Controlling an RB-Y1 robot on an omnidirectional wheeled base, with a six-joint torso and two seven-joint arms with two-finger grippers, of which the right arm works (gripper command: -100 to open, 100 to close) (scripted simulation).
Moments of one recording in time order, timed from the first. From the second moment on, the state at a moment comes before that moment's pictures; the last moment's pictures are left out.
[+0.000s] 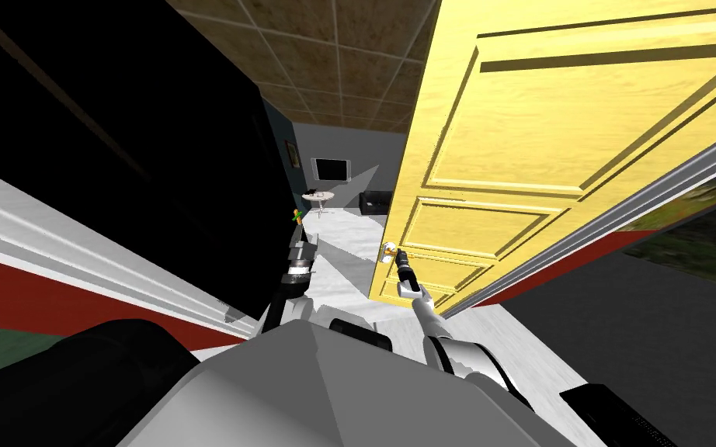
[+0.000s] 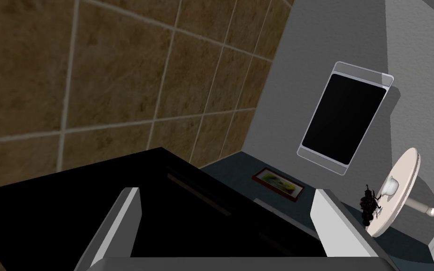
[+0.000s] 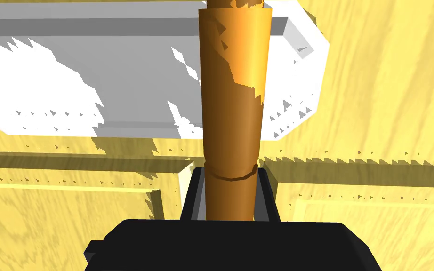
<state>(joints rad) -0.50 -0.09 -0.02 -0.63 -0.03 -0.46 -0.07</state>
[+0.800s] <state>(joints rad) -0.51 -0.12 -0.11 -0.59 -0.06 -0.48 -0.04</state>
